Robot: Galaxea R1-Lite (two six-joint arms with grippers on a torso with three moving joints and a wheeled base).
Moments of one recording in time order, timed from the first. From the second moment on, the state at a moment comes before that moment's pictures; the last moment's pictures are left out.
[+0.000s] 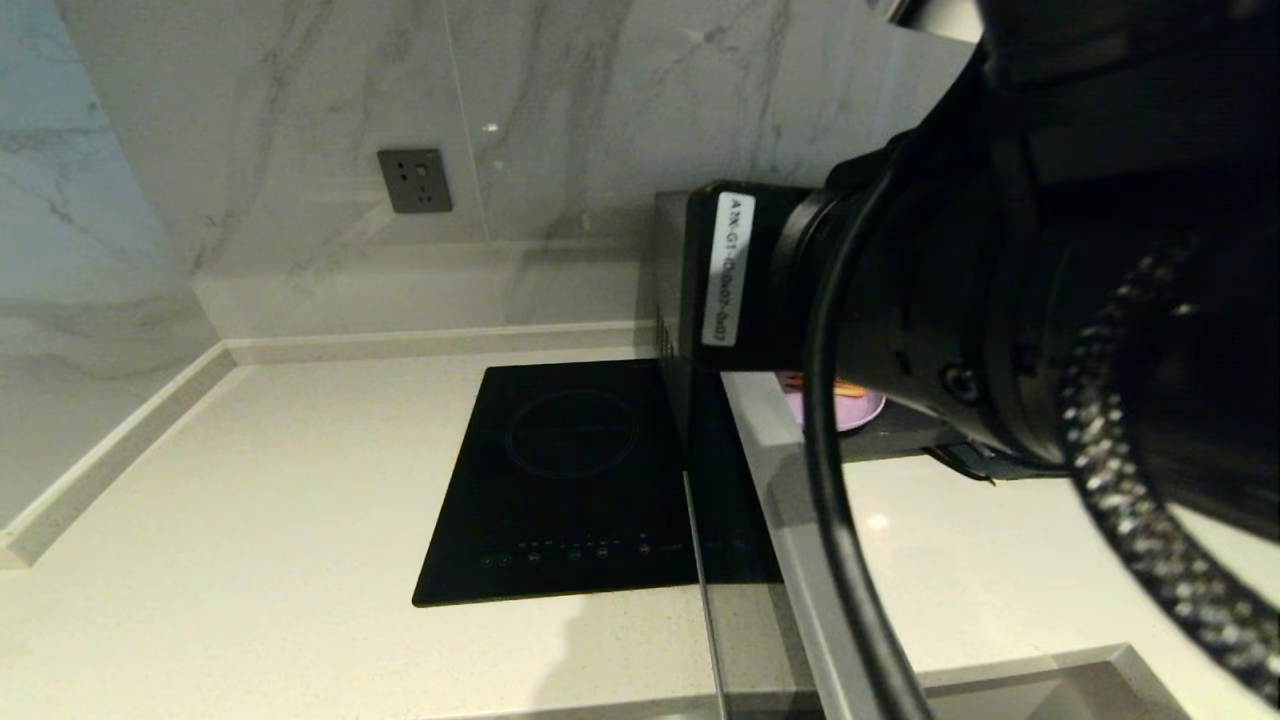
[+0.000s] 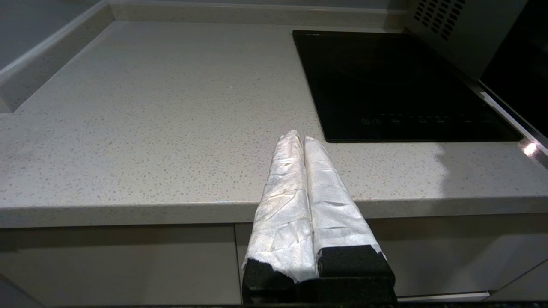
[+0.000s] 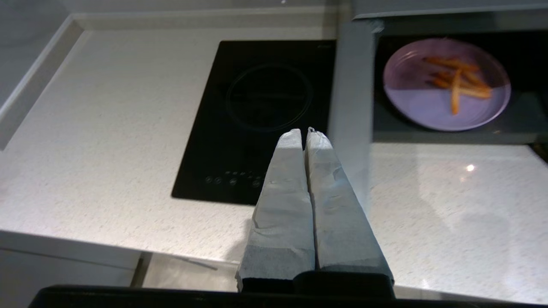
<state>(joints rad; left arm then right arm) 0.00 0.00 0.00 -0.01 0.02 -0.07 1.19 1.79 -1.94 0.63 -0.90 0.57</state>
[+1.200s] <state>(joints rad) 0.00 0.00 0.00 -0.01 0.02 -0.07 1.21 1.80 -1.95 0.99 -0.50 0.81</state>
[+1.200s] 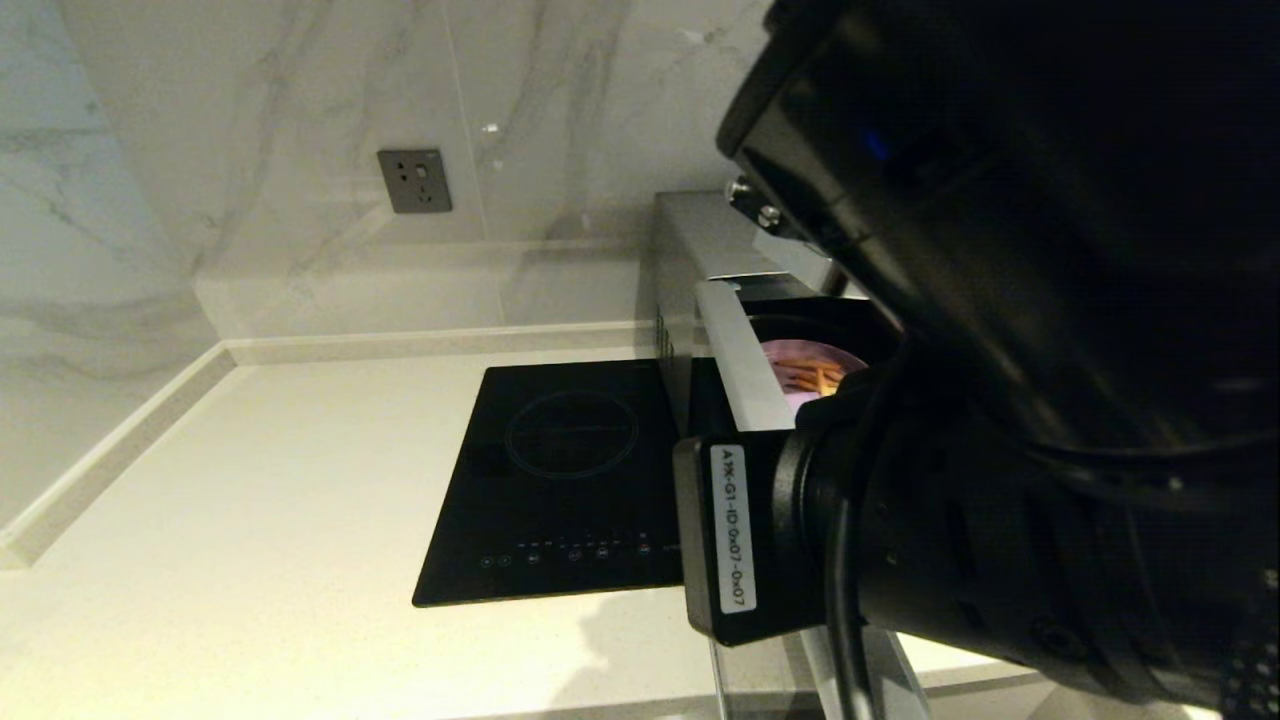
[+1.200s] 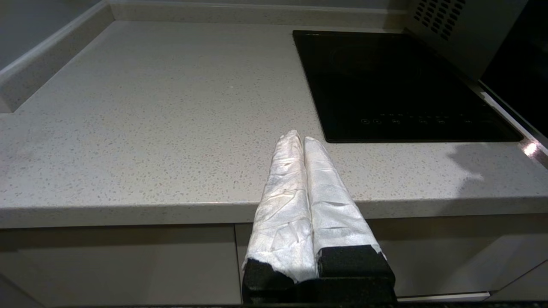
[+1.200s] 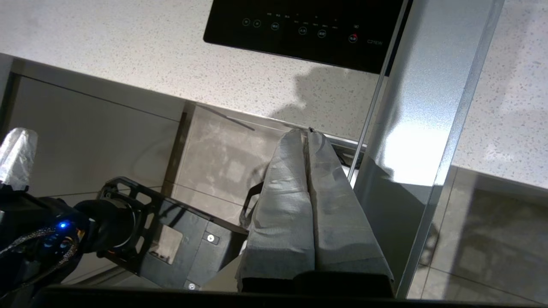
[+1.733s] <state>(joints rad) 0.00 0.00 0.00 -0.01 0.02 -0.07 1.17 1.80 -1.88 1.06 -0.51 0.90</state>
